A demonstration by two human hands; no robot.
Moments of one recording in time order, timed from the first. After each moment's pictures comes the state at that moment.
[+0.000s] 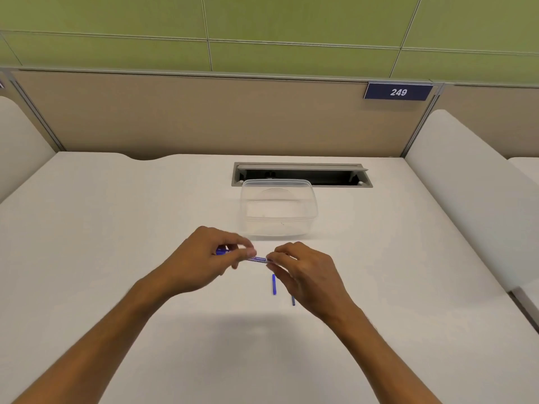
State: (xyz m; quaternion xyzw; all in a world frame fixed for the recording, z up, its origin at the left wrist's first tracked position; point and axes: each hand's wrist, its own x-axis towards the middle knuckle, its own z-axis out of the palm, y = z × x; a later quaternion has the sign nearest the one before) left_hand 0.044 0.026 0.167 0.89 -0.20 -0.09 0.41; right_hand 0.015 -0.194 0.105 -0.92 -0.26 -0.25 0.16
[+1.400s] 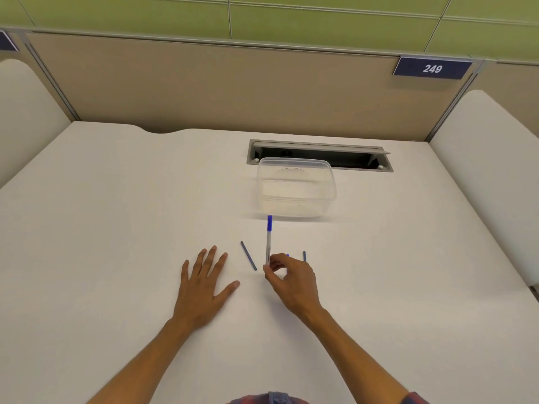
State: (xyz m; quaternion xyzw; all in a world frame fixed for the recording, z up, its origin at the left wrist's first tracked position) left_hand 0.012 0.082 -0.044 0.98 -0.09 0.01 0.15; right_hand 0.012 -0.143 0.000 -0.90 0.01 -0.04 0.43
